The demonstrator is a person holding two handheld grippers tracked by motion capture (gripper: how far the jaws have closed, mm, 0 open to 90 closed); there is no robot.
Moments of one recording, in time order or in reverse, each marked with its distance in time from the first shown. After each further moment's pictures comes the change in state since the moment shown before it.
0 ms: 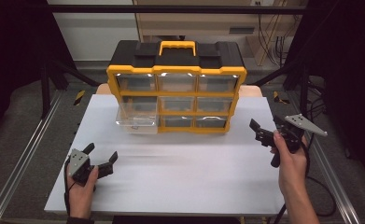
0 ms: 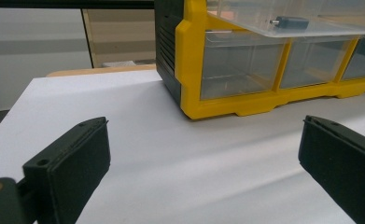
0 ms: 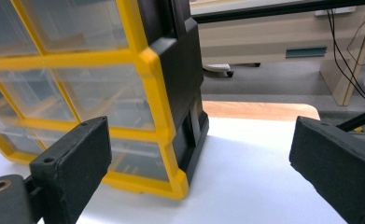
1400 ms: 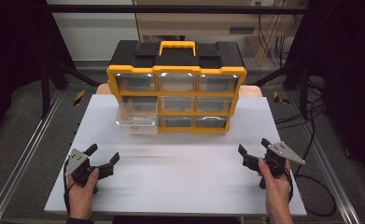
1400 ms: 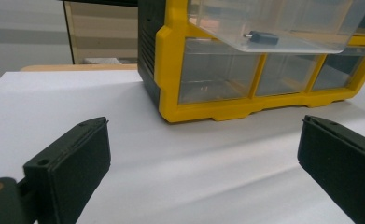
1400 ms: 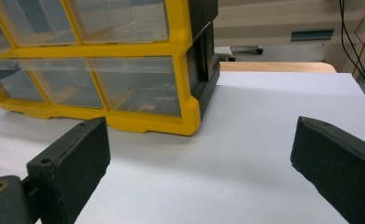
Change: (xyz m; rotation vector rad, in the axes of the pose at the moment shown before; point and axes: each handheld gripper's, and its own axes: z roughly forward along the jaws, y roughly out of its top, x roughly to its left) left arm -0.007 0.008 -0.004 0.003 -0.074 -0.061; right arm 0.017 -0.086 -0.001 0.018 0.009 -0.025
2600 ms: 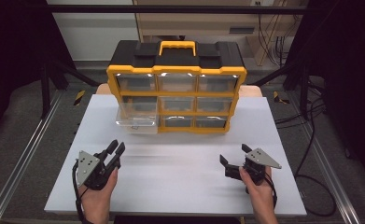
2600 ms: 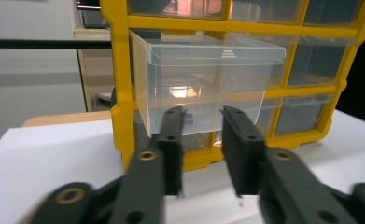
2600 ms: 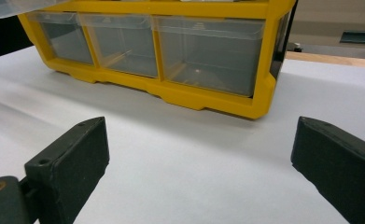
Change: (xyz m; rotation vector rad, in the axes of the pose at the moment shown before) left arm -0.079 0.048 -0.016 -0.121 0.074 0.023; right arm 0.040 -0.025 0.016 0.053 0.119 -0.106
